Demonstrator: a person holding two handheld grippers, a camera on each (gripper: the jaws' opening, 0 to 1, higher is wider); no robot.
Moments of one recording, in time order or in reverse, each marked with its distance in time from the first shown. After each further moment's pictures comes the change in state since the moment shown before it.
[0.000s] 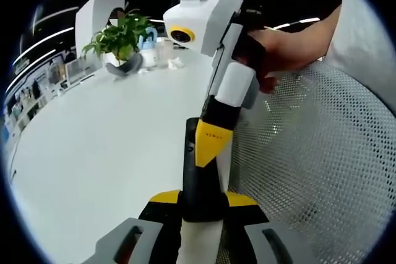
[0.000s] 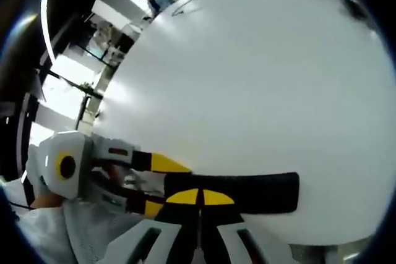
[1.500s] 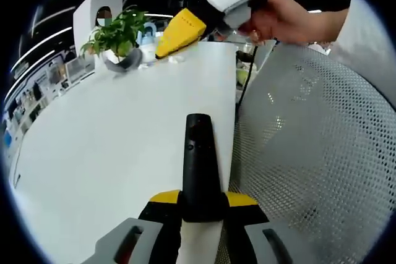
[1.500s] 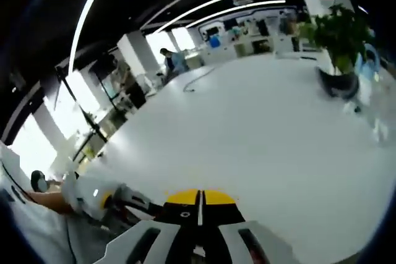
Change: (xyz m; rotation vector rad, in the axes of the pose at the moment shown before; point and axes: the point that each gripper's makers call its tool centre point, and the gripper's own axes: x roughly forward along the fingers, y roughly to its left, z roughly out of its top) left arm 0.002 0.001 -0.001 0.016 0.065 0.027; right arm -0.115 0.010 0.077 -0.205 -0.593 -0.081
